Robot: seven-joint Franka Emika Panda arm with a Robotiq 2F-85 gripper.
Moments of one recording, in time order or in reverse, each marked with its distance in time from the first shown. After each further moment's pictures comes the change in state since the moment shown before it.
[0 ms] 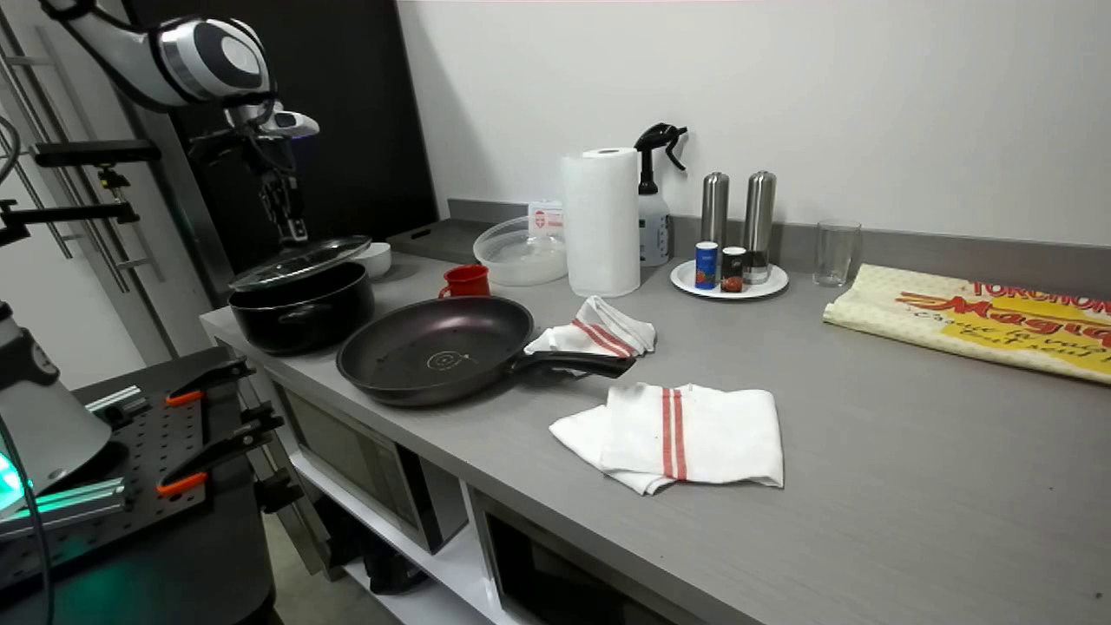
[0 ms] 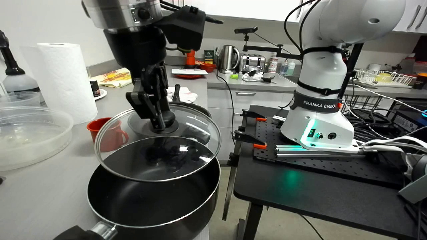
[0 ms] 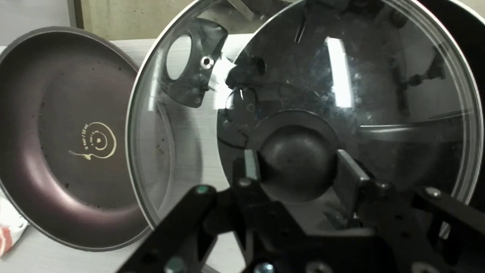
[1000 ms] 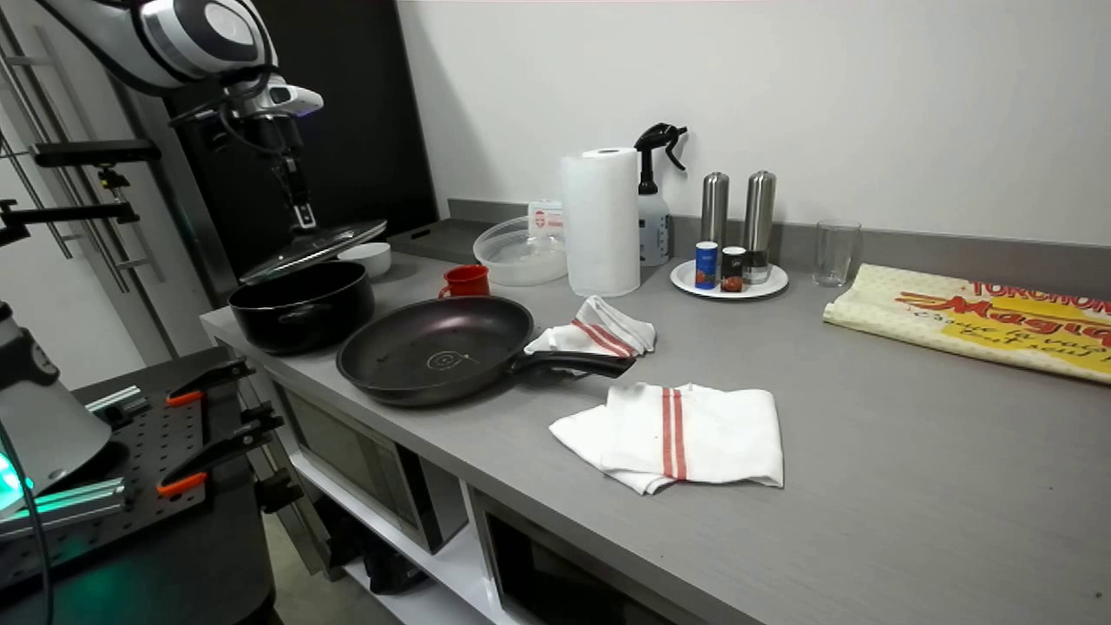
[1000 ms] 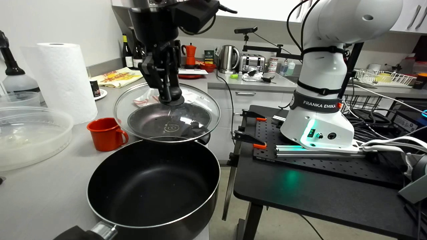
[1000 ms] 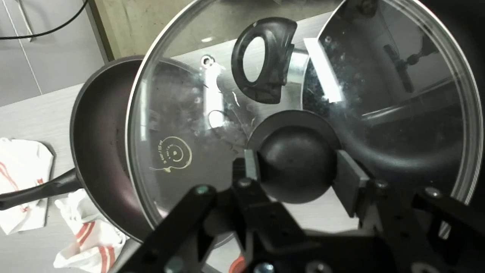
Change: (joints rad) arm -0.085 -0.171 -0.031 -0.116 -0.019 -0.002 0.110
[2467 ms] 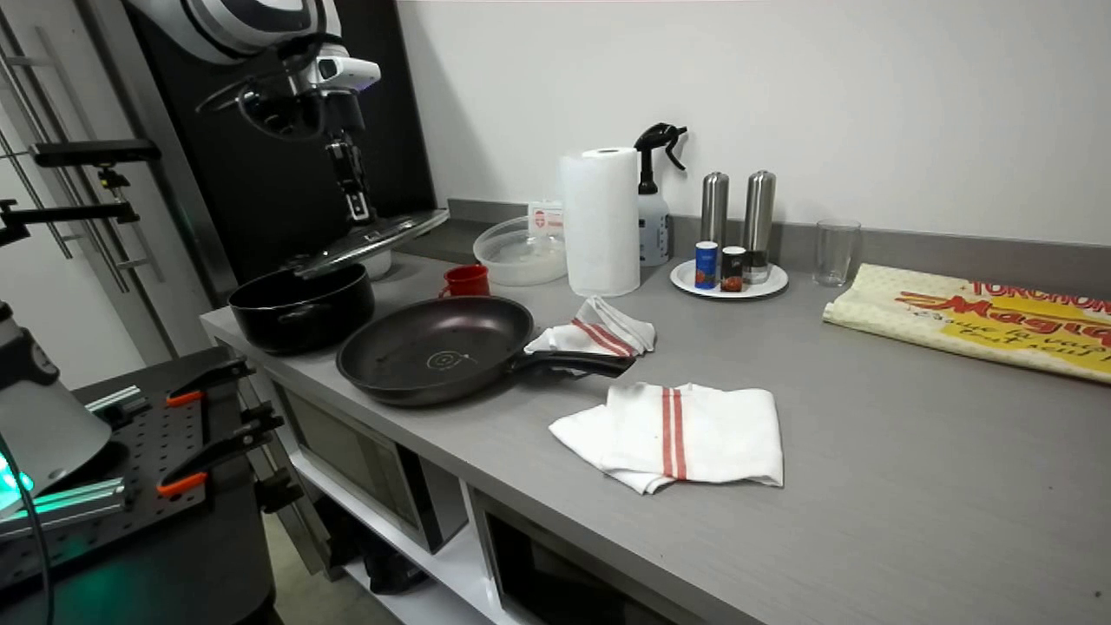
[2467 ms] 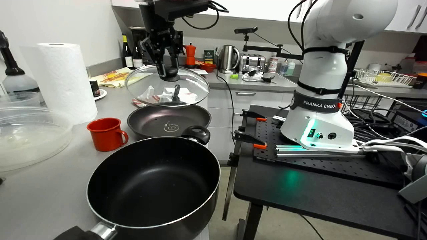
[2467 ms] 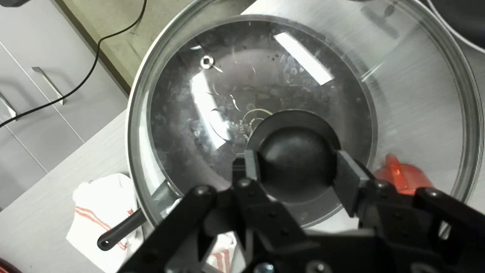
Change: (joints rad) arm -0.134 -0.037 -0.195 0.013 -0.018 0.022 0.054
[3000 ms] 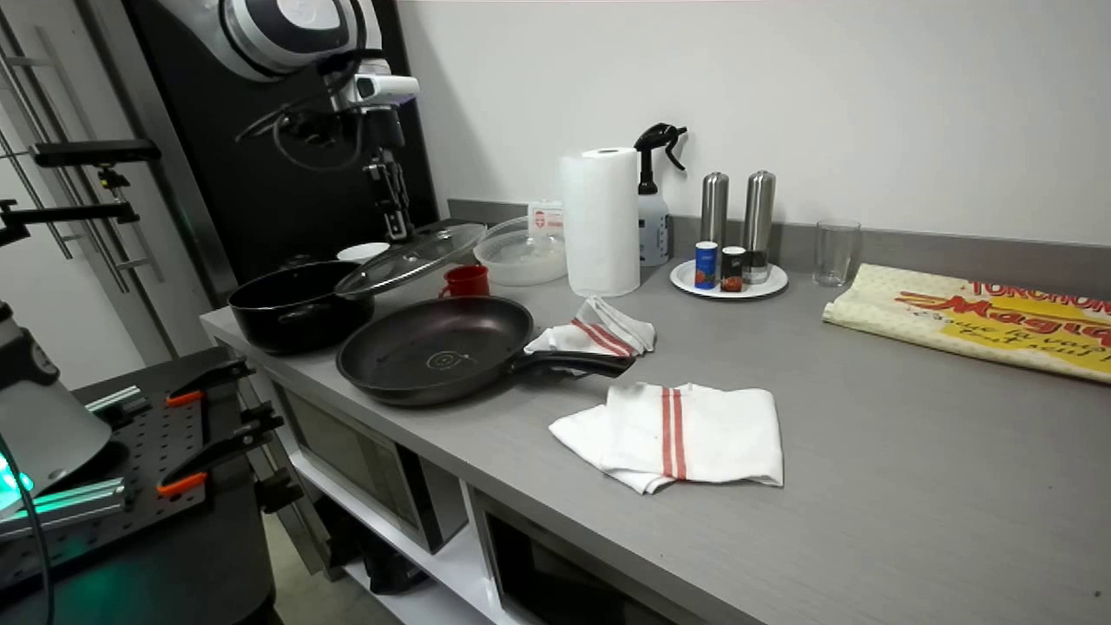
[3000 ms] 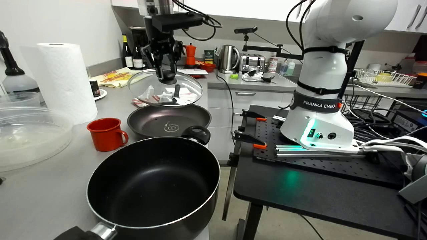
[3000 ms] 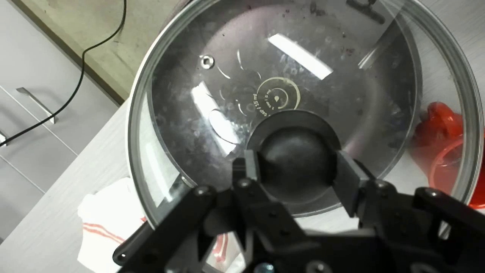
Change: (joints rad) arm -0.005 0.084 -0.156 0.020 0.000 0.127 -0.008
